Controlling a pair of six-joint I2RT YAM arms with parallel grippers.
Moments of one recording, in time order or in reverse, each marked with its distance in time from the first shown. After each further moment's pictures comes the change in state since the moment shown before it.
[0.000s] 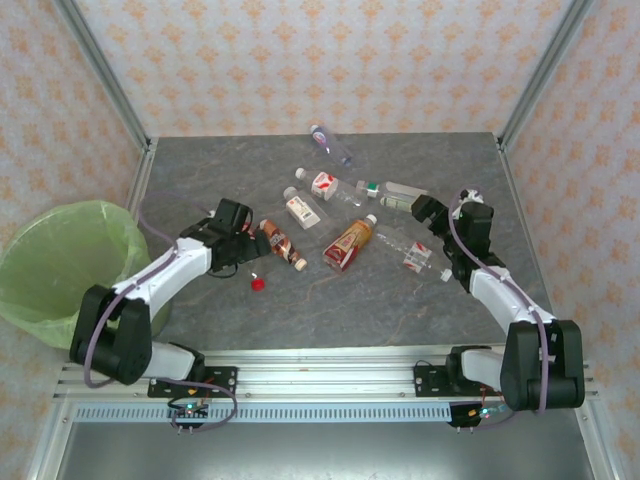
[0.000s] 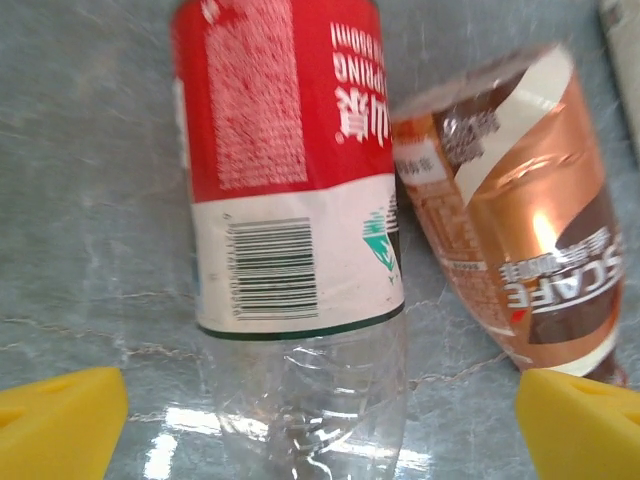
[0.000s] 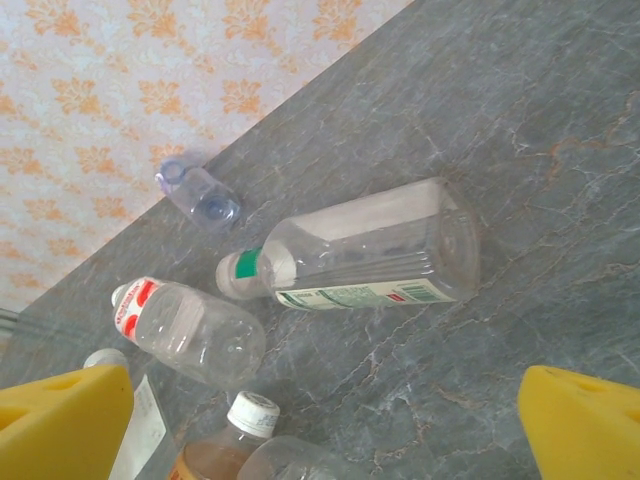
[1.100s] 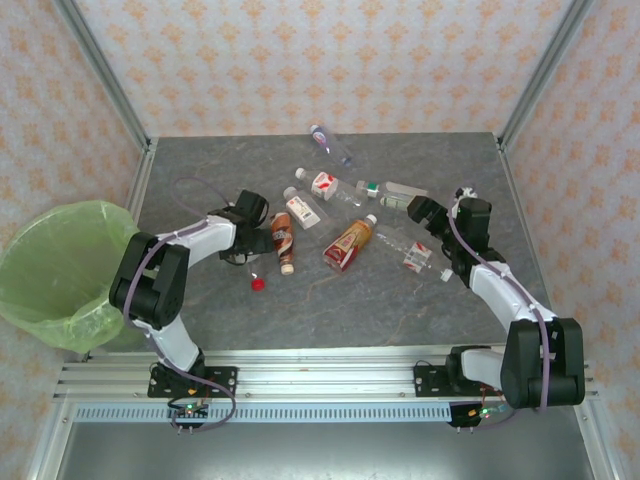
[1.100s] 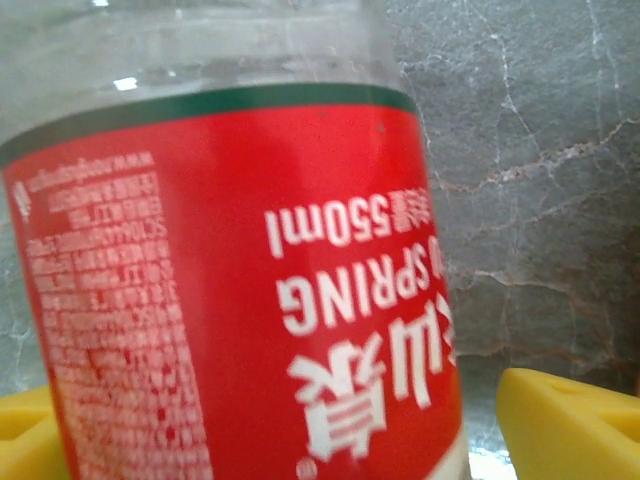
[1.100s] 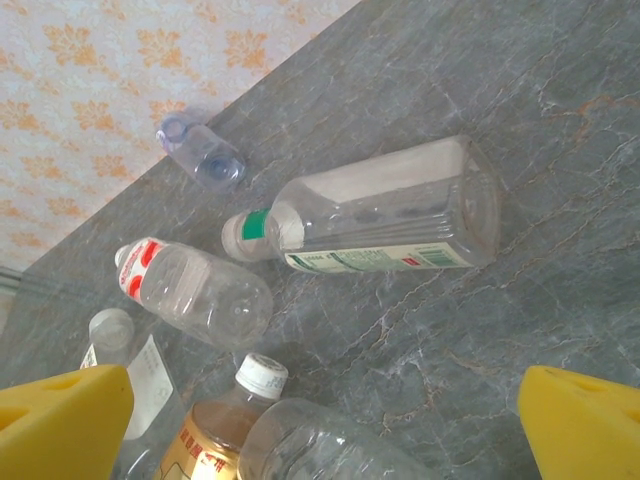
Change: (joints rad) left arm 0.000 0.341 0.153 0.080 -0.128 0.131; right arm 0.009 0.013 0.046 -0.107 -0.064 -0.027
